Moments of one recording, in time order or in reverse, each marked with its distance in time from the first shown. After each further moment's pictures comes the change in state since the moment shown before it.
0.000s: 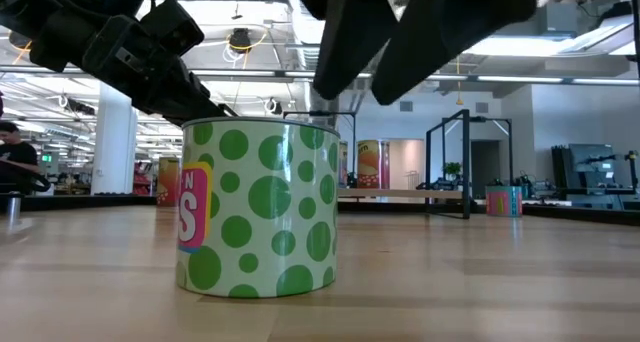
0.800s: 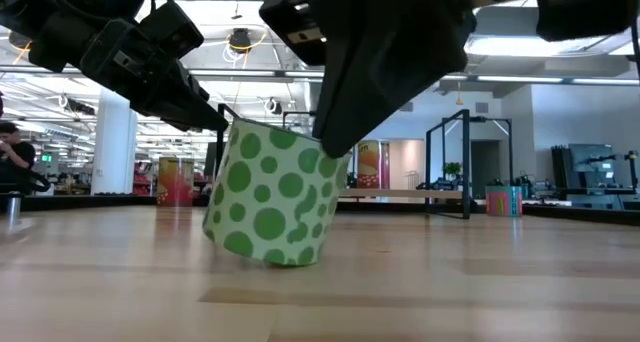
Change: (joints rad) left arm 0.000 0.000 0.000 -0.020 -0.001 -0.003; right arm -0.047 0.047 0.000 0.013 -0.048 0.059
